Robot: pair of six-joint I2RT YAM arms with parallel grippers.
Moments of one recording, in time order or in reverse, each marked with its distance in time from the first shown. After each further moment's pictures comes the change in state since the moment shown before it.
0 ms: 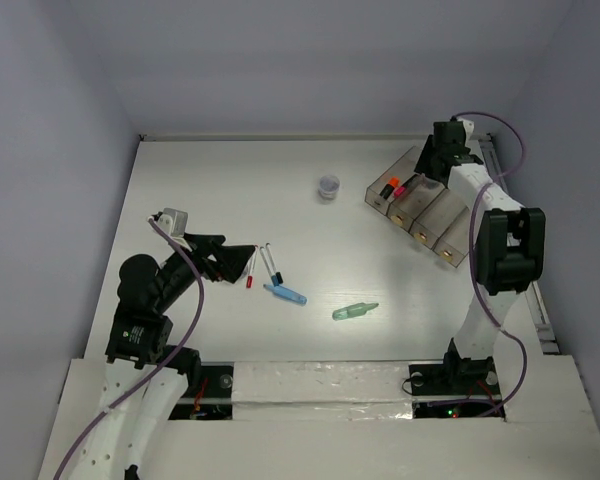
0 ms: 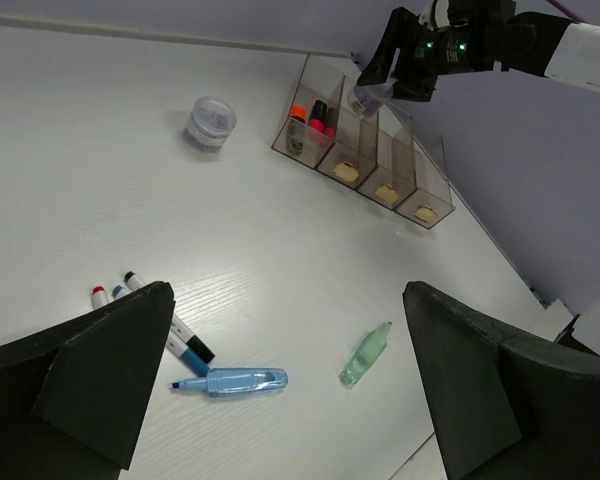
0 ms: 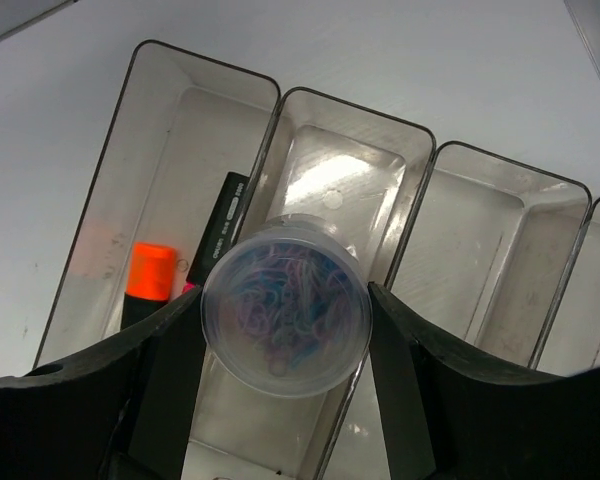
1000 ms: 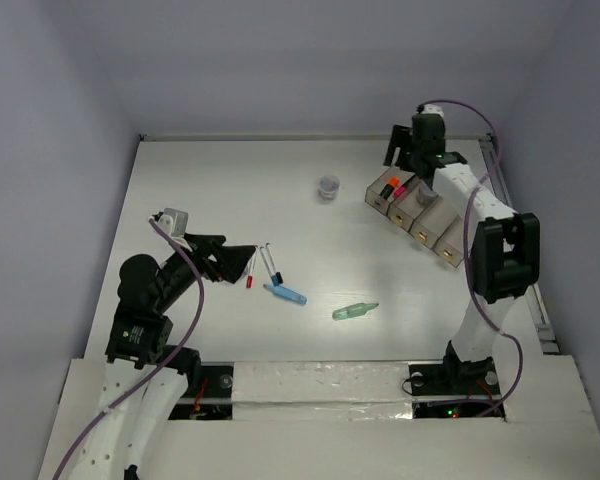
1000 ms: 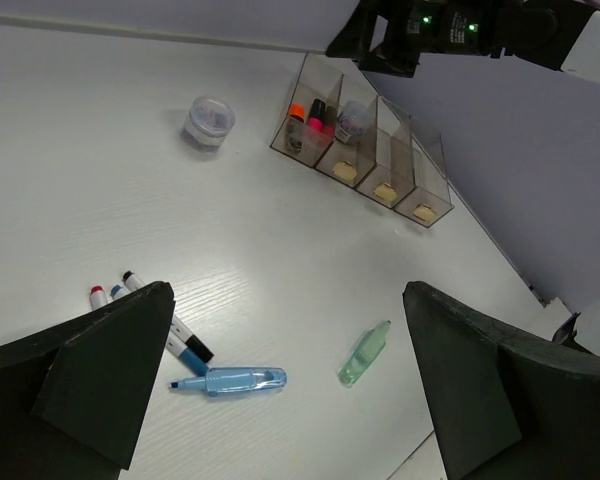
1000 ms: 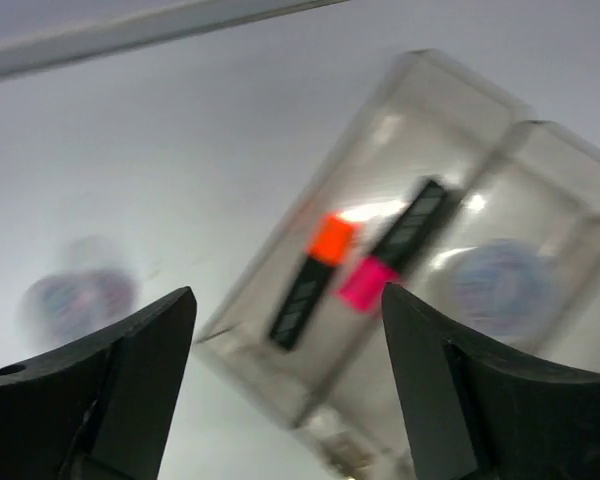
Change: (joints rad) left arm -0.009 0.000 0.000 0.000 0.000 0.000; right arm 0.097 -0.060 0.005 0.060 -0.187 -0.048
